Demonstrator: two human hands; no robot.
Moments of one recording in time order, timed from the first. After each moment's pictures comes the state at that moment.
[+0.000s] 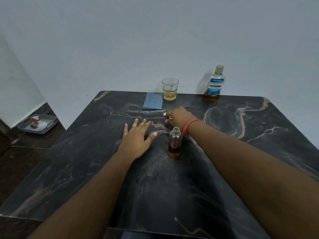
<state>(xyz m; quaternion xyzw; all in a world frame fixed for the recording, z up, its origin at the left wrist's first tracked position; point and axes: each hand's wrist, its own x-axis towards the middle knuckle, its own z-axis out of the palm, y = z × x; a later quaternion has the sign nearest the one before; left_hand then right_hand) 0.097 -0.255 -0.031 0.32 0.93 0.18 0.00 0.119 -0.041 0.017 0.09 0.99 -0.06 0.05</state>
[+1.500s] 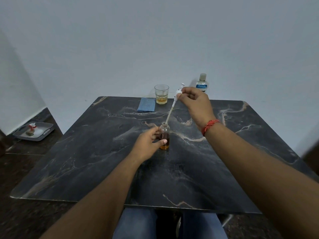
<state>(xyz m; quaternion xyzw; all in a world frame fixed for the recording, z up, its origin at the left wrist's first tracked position) 0.193 -0.239 0.000 0.31 0.80 0.49 0.12 0.246 -0.052 0.100 0.10 0.73 -0.59 -0.33</state>
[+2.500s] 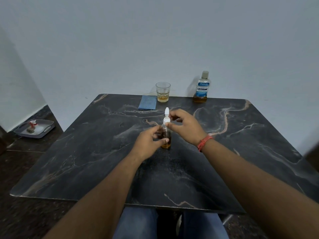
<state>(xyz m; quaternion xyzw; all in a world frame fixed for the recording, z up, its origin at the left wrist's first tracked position) 0.189 -0.238 -0.005 0.32 0.80 0.49 0.11 0.255 -0.071 0.044 0.01 0.90 -0.38 -0.22</state>
